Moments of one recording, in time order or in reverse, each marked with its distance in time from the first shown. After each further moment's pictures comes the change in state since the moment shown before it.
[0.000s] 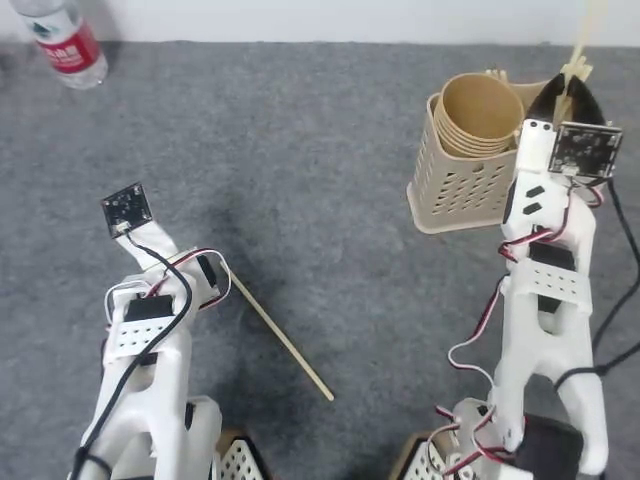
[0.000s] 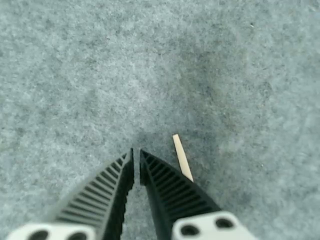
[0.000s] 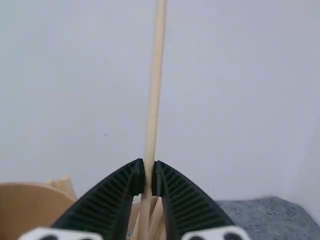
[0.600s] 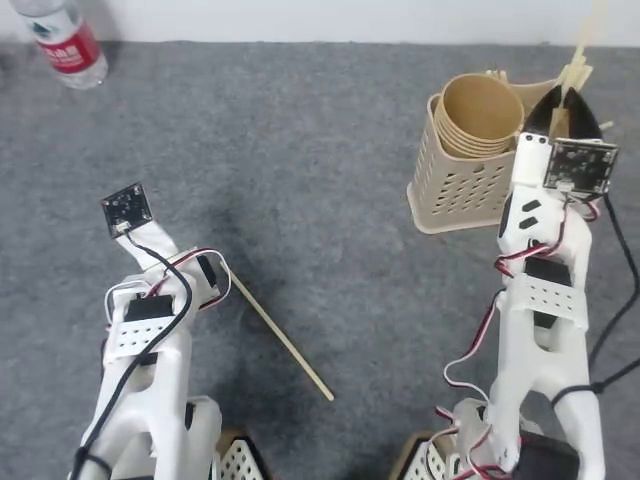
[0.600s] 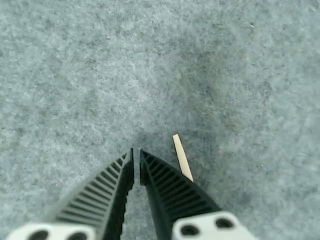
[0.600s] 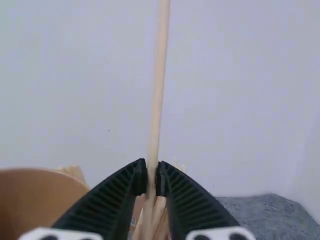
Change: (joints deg) left arm 0.0 0.0 0.0 0.0 0.0; right arm -0.1 -4.1 5.6 0.1 1.2
